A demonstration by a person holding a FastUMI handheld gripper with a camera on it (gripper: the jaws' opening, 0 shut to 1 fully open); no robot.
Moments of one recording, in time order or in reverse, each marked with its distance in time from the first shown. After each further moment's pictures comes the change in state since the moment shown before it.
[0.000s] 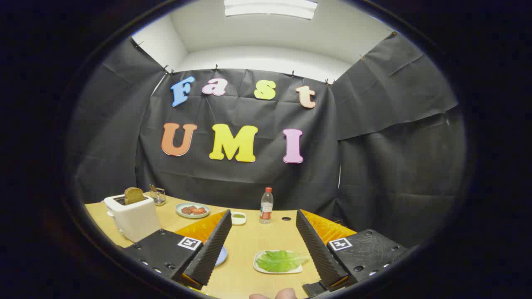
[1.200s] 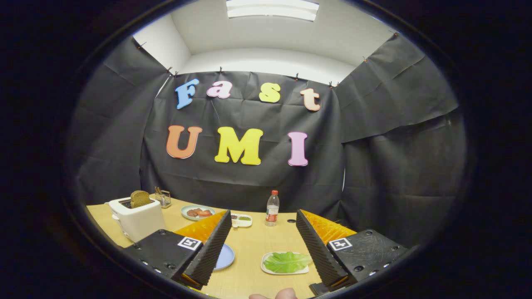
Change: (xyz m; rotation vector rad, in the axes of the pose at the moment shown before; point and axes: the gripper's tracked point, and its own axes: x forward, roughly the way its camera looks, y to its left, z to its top) arm -0.003 0.016 0.009 0.002 -0.016 0.019
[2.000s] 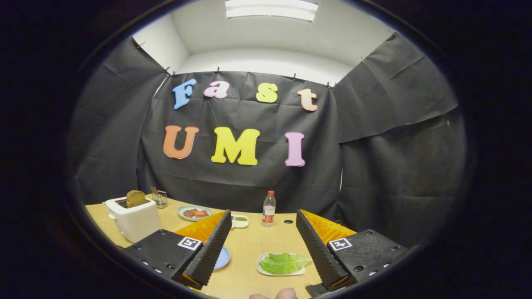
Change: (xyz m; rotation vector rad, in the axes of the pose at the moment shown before) arm 0.009 -0.017 -0.002 0.000 0.003 -0.027
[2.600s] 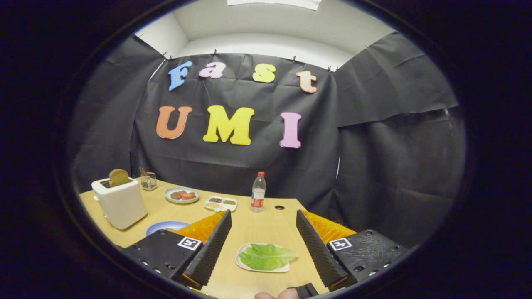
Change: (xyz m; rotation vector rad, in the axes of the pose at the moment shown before) arm 0.046 -0.039 -0.059 -0.045 0.168 0.011
